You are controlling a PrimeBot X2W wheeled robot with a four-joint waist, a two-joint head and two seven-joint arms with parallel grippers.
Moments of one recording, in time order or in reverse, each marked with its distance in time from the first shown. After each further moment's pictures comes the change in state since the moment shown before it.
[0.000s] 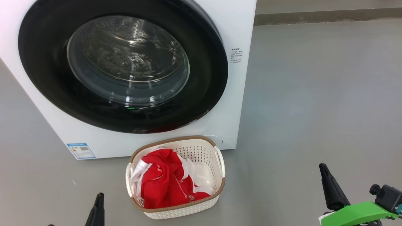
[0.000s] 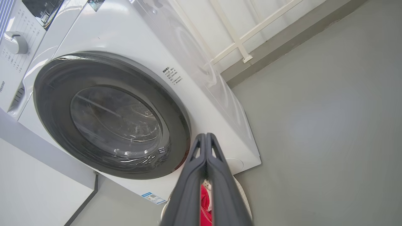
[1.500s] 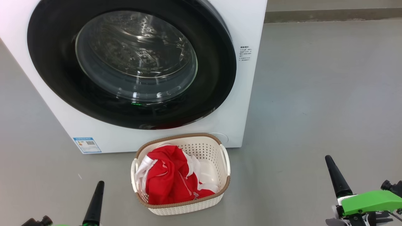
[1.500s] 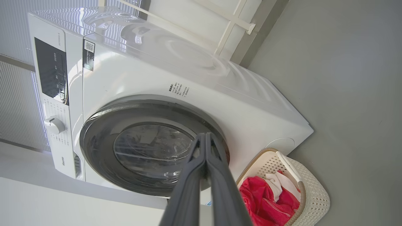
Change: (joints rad) left arm -0.103 0.002 0.025 0.083 -0.502 -0.017 0.130; right arm -0.062 -0.008 -0.044 0.036 0.510 -0.003 0.131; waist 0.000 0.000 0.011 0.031
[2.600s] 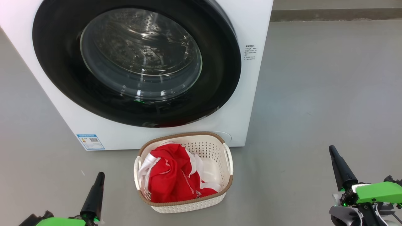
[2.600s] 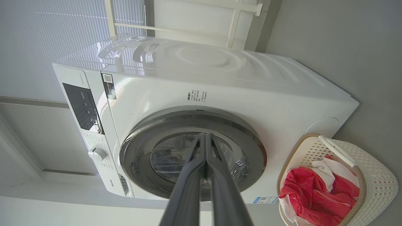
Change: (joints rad) left arm -0.066 0.001 0.012 0.051 -0.298 -0.016 0.072; right arm -0.053 -0.001 -0.037 0.022 0.299 0.000 0.079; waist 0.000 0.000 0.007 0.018
